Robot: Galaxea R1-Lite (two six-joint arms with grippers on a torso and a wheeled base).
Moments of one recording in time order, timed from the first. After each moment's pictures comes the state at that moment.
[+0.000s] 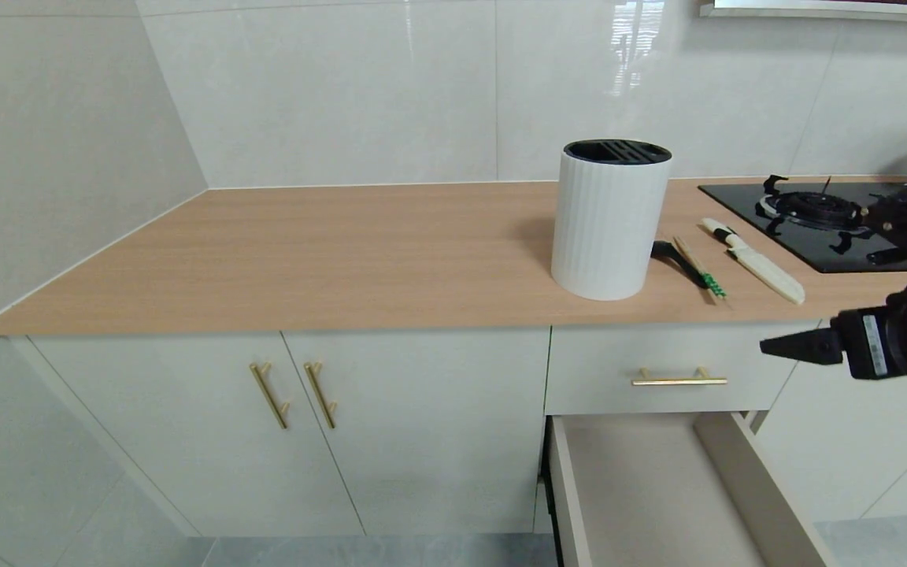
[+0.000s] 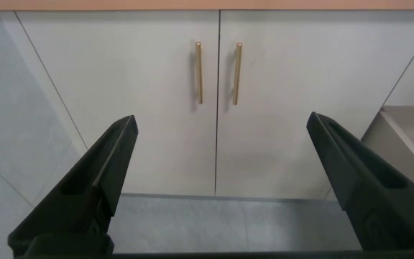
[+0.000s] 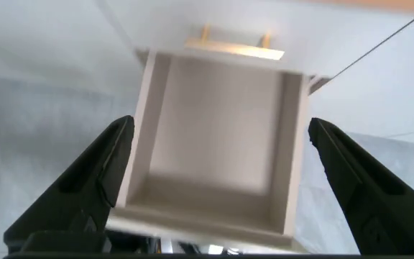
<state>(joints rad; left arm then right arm) 0.00 0.00 0.00 0.00 0.04 -0.01 0.24 1.38 -1.08 0.32 -0.08 0.05</state>
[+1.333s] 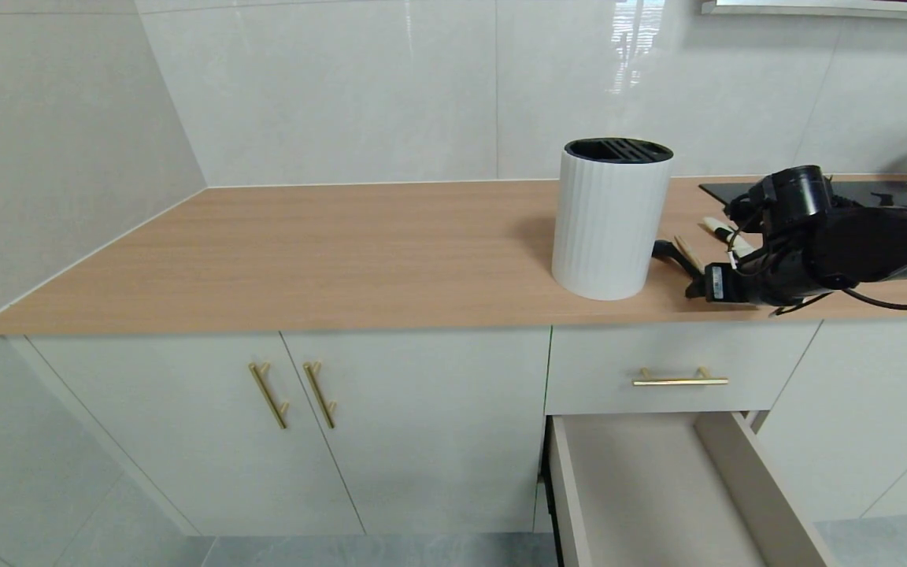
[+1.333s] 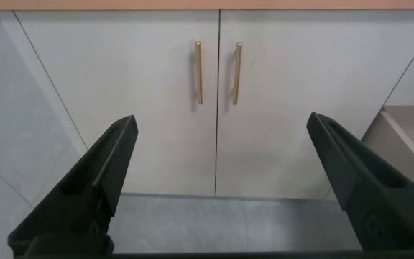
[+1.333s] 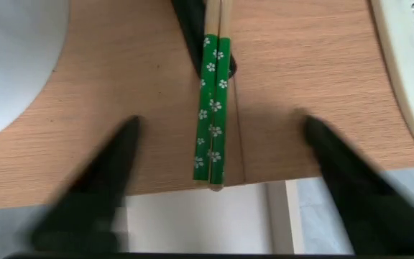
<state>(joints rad) 0.00 0.00 0.00 0.00 0.04 -0.01 0.13 2.02 -1.55 0.18 -0.18 0.14</state>
